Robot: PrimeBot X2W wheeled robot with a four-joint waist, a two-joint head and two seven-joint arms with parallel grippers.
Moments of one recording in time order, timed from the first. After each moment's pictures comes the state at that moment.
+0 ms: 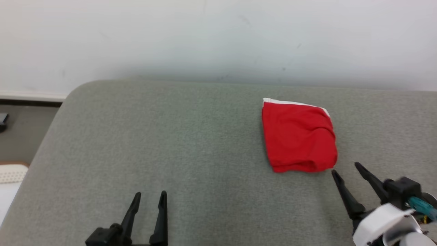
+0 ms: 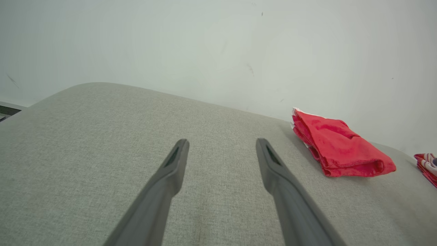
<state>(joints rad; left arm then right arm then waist) 0.01 0.05 -0.18 0.10 -0.29 0.00 -0.26 -0.28 -0.32 0.37 0.33 0.46 0.13 -0.05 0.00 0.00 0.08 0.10</state>
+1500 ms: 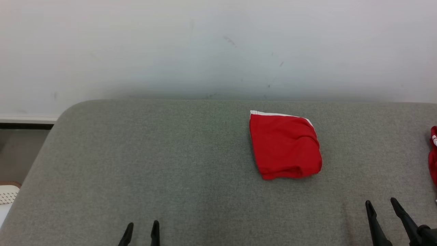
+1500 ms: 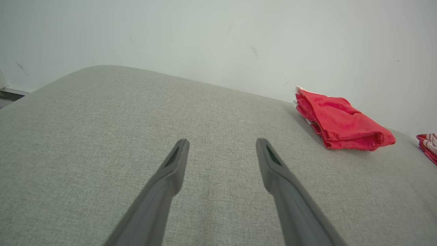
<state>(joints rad) 0.13 0.05 -0.14 0.13 -0.26 0.00 -0.26 -0.03 -0.24 0.11 0.33 0.35 0.13 -0.26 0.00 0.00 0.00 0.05</state>
